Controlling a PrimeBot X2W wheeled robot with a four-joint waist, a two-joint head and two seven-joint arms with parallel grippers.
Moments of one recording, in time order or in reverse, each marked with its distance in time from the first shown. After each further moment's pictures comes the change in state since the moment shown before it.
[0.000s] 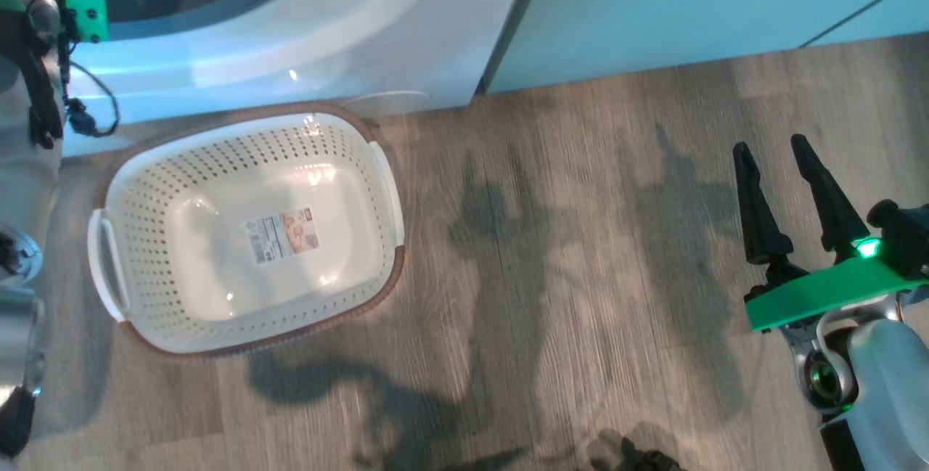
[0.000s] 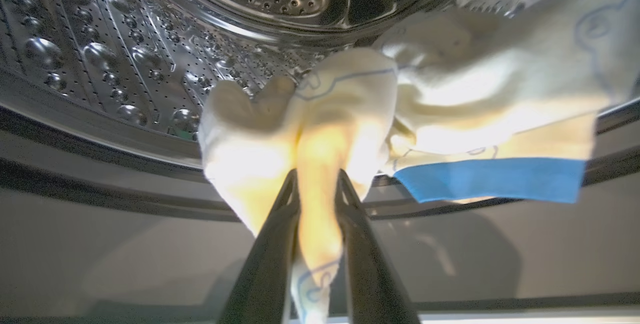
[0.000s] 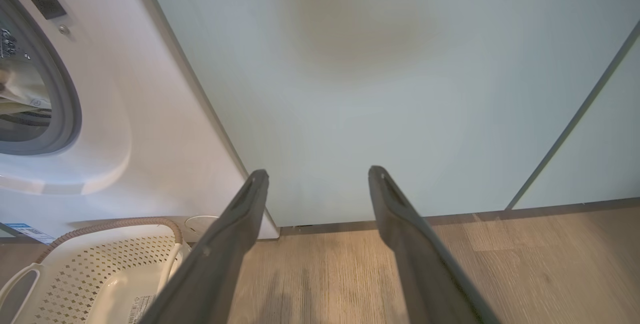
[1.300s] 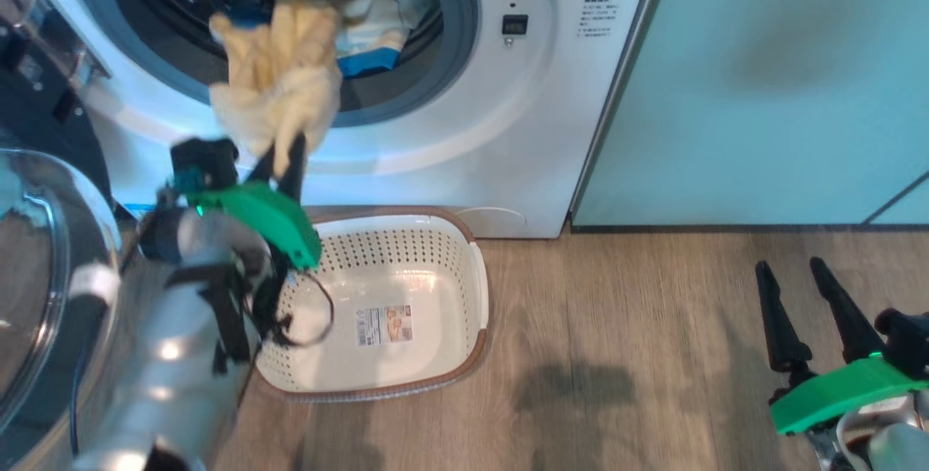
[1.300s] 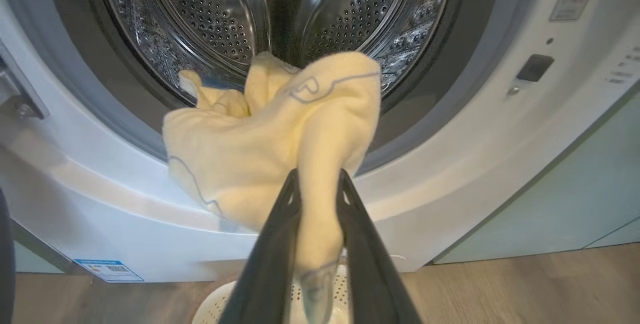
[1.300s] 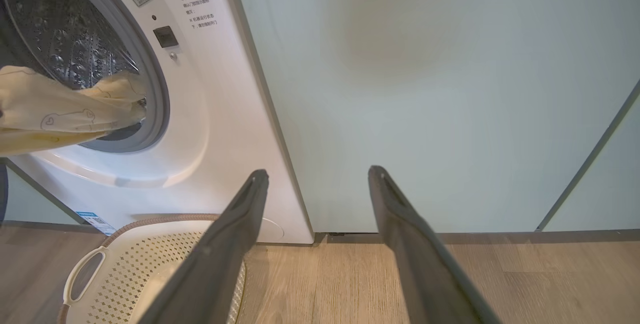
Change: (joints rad) left arm 0.612 -0.216 0.082 -0.367 -0.325 -0.247 -0.282; right arm 0.214 -0.059 -0.033 0.027 -0.001 0.000 0.000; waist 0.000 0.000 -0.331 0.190
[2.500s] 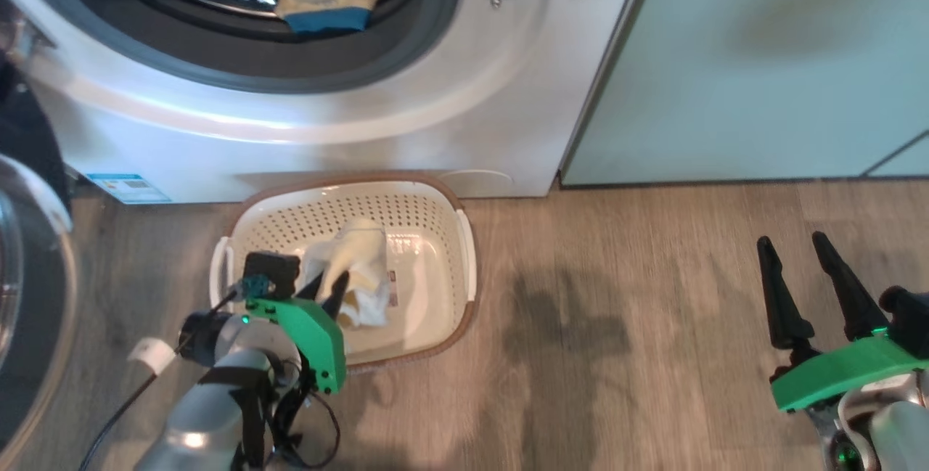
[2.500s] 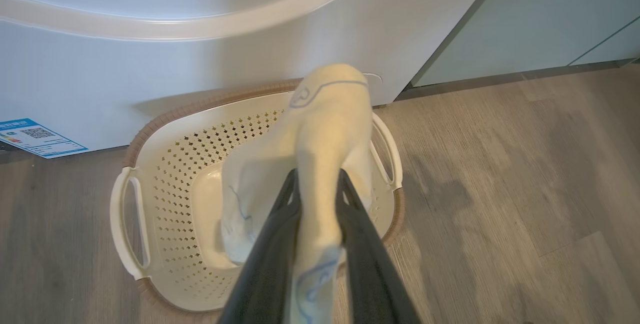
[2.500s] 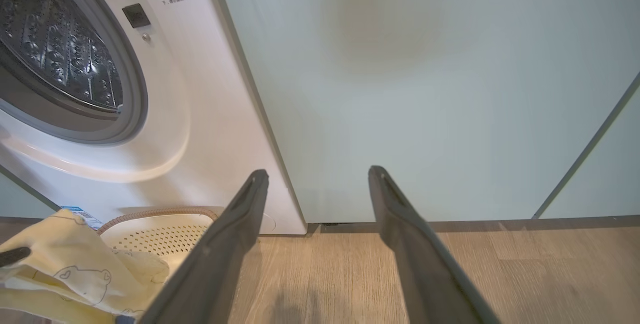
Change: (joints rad) left arm 0.240 0.031 -0.220 -0.092 -0.041 0.016 0.091; right arm -0.039 -0.003 0.006 -0.009 0.009 0.000 0.000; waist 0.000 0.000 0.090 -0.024
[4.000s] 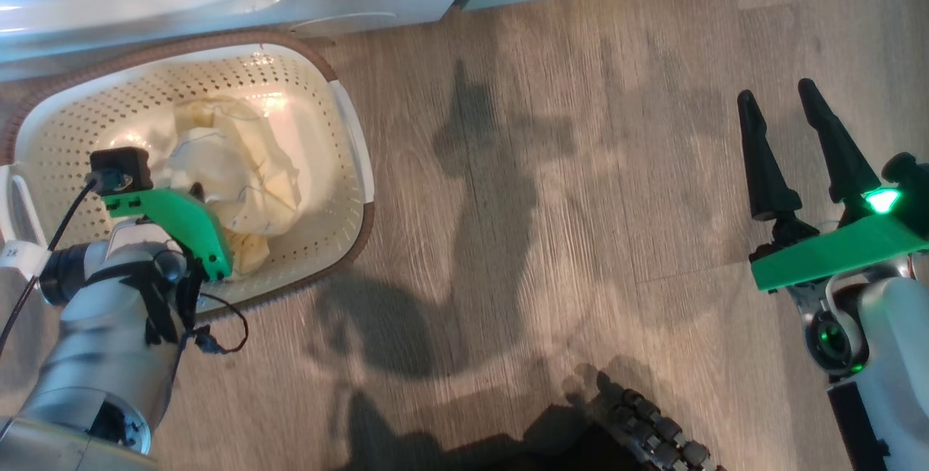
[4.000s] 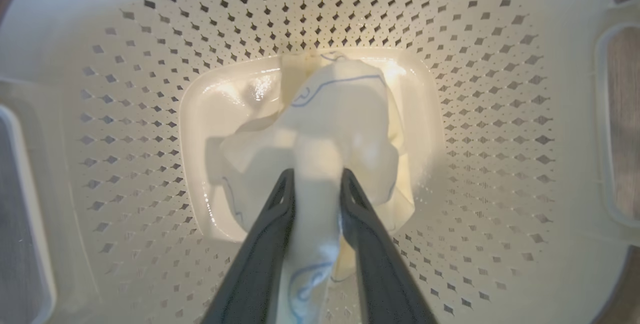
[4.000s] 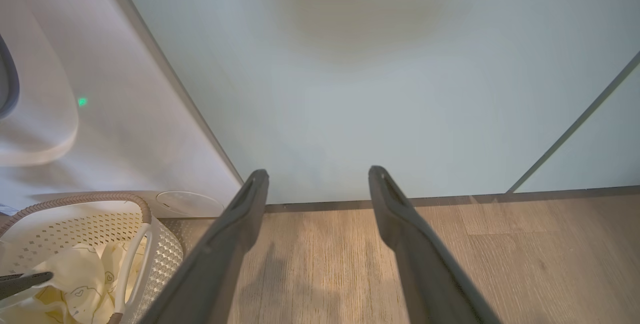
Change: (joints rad) left arm -0.386 0.061 0.086 0.508 -0.106 0.099 -0.009; right arm -0.263 0.045 0.052 -0.040 0.010 0.000 0.000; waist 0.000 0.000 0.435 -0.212
